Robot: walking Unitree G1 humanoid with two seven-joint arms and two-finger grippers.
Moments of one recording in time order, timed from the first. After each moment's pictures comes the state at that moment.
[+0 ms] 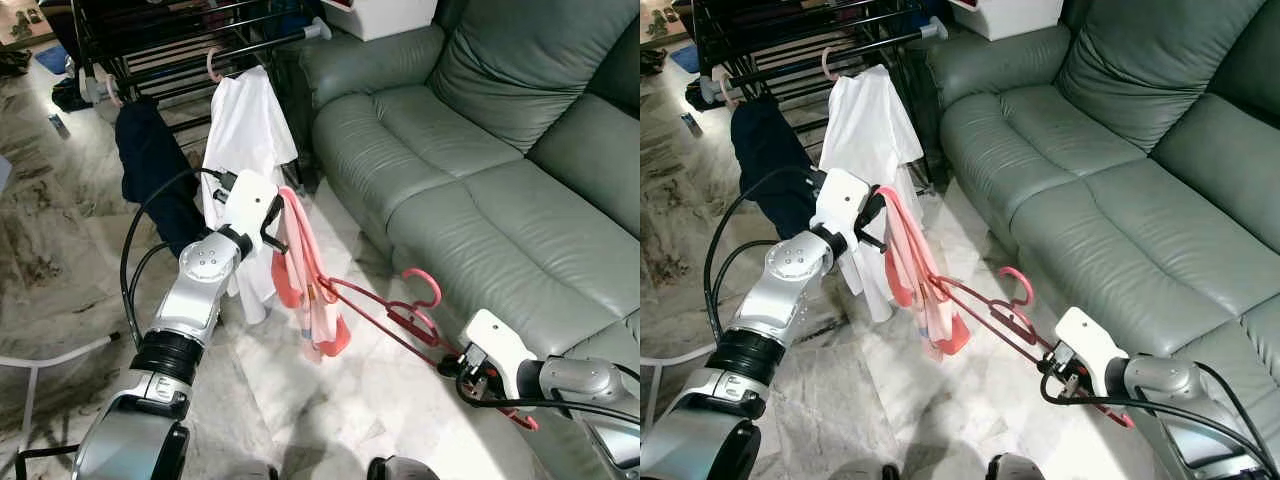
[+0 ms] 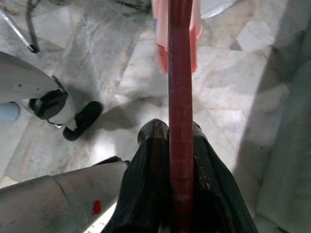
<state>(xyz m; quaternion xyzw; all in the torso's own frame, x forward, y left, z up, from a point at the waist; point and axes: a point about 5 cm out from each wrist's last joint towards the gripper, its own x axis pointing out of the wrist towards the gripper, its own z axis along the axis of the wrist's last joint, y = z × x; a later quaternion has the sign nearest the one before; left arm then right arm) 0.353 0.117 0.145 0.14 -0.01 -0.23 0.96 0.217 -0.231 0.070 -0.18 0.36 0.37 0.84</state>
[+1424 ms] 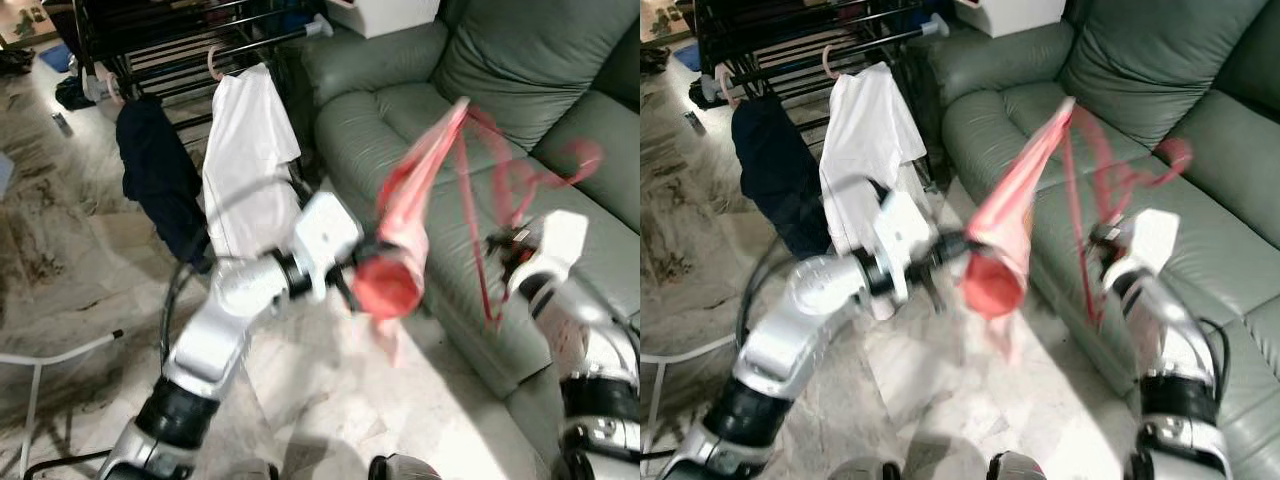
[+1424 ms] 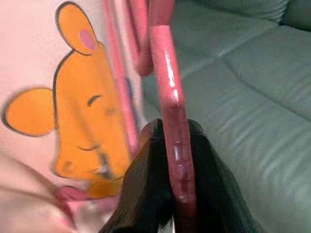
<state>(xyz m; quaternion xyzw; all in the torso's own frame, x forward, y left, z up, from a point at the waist) 0.269 0.037 0.170 0.09 -0.04 -0.54 0.84 0.320 -0.263 0.117 0.14 0.11 -0.03 0.98</state>
